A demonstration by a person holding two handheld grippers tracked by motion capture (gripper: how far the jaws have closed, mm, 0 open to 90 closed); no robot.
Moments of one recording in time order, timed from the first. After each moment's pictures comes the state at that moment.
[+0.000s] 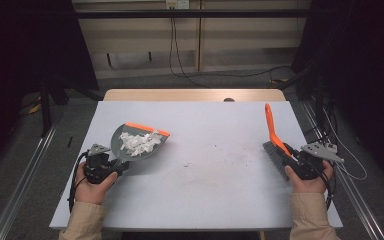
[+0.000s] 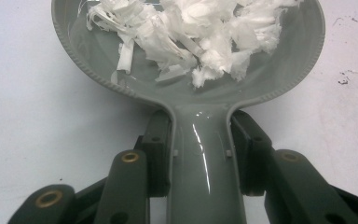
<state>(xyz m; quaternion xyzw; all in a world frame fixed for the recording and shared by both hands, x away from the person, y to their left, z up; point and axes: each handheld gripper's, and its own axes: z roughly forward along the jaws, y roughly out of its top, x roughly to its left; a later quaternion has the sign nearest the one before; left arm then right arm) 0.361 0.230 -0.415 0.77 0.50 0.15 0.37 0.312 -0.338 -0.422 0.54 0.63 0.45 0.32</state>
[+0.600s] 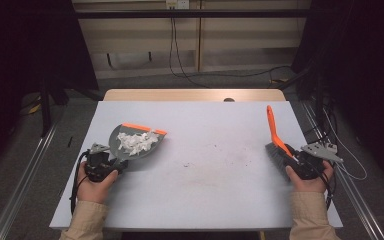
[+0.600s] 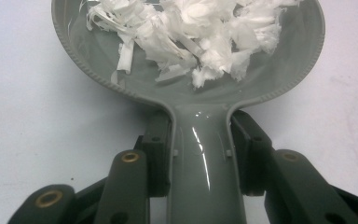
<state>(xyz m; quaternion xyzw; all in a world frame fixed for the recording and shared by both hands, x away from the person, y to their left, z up) 0.370 0.231 -0.424 0.76 0.53 0.16 0.35 0.315 -0.343 -0.429 0.54 0.64 0.44 0.33</state>
